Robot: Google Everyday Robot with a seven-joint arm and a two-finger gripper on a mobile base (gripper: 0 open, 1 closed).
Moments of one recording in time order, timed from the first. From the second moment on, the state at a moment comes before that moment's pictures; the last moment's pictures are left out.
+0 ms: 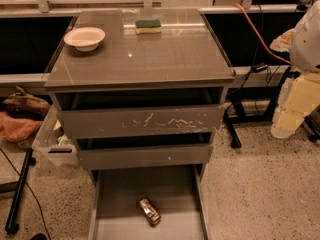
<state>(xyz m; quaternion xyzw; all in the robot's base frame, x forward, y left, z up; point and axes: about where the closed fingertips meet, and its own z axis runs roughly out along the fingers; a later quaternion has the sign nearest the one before) 0.438 -0.216 0.979 -0.60 0.78 -0.04 0.16</state>
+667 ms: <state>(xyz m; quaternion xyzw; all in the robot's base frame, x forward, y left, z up) 0.447 -0.206 0.957 -0.60 0.78 -0.02 0.18</state>
